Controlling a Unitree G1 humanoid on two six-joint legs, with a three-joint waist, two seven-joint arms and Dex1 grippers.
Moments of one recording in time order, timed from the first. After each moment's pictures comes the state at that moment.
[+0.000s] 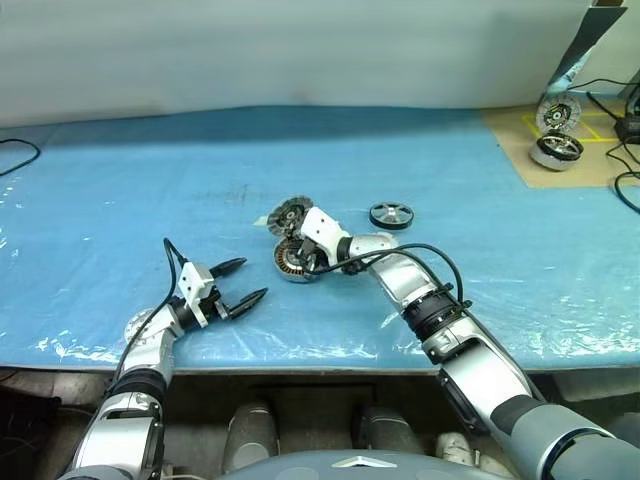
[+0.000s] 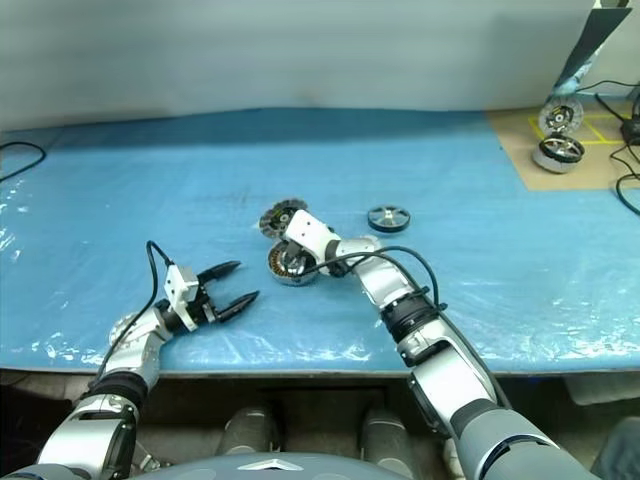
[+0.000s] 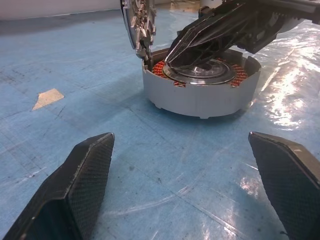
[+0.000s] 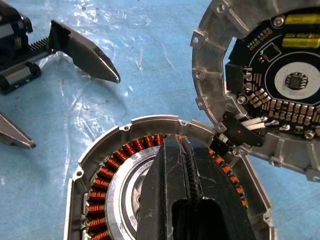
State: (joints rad) left arm -0.34 0.34 0.12 0.91 -0.32 -0.57 -1.20; right arm -0.70 -0.16 0.41 0.52 -0.06 0.19 0.74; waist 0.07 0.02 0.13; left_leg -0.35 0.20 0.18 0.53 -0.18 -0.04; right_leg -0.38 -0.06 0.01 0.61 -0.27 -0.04
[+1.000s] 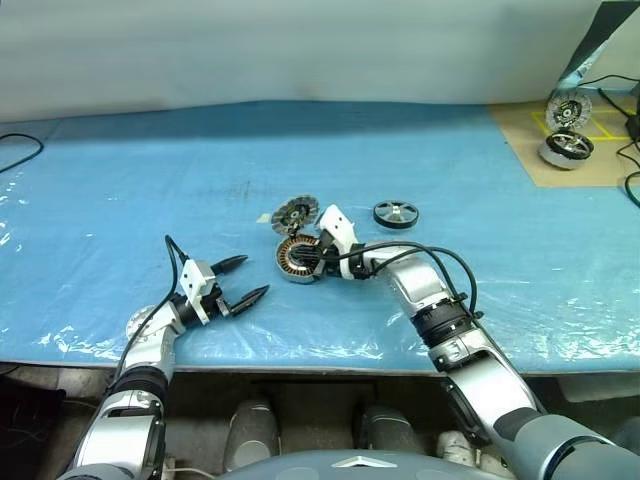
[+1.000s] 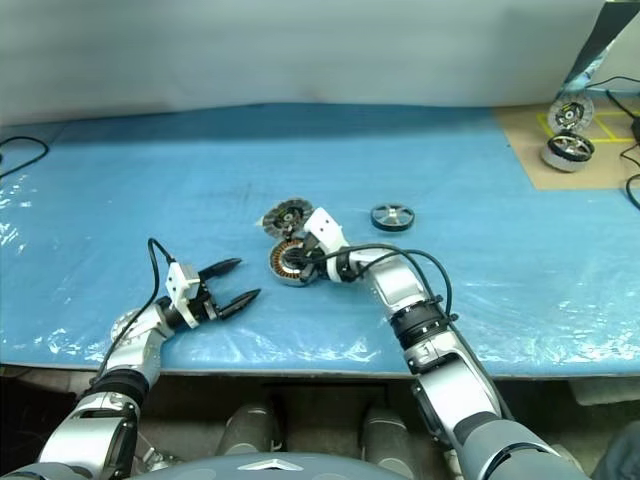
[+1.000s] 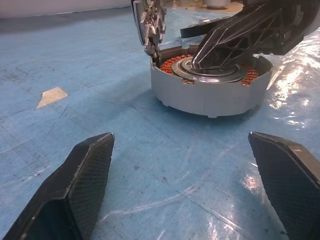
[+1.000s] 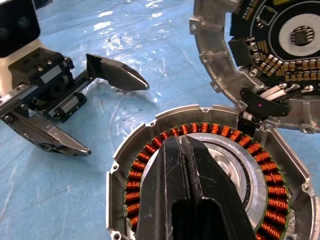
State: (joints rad) left arm -0.35 0.34 0.12 0.89 -0.31 -0.56 -1.19; right arm -0.65 -0.15 0.28 0.42 0.11 0.38 0.86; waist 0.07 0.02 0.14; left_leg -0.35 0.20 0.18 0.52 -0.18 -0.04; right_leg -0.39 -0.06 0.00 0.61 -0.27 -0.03
